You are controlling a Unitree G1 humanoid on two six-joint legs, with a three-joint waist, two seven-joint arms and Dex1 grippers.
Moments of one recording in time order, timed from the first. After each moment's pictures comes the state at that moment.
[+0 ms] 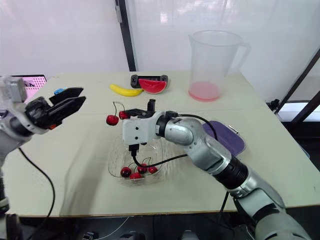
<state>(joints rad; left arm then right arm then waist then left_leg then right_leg) -0.52 0.72 0.46 -0.12 -1.05 0.77 -0.89 -0.87 -0.51 0.57 -0.27 -0.34 0.13 0.46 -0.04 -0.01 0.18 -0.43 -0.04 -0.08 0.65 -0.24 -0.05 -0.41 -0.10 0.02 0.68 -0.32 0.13</state>
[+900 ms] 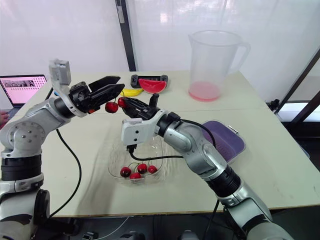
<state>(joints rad) -0.78 0.61 0.24 -0.04 -0.97 0.76 -0.82 -0.78 -0.40 0.46 -0.25 -0.53 -0.02 0.43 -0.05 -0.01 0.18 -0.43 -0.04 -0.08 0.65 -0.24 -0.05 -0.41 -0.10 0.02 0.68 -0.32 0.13</state>
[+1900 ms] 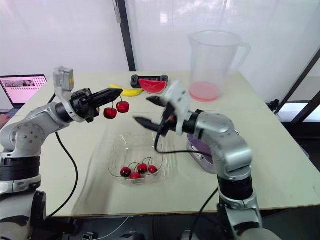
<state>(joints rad) -0.75 0.63 0.24 -0.01 -0.96 0.81 -0.92 -0.87 -0.13 -0.26 -0.45 0.51 1.19 0.78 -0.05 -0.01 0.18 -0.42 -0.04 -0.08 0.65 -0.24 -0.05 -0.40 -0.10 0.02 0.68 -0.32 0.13</state>
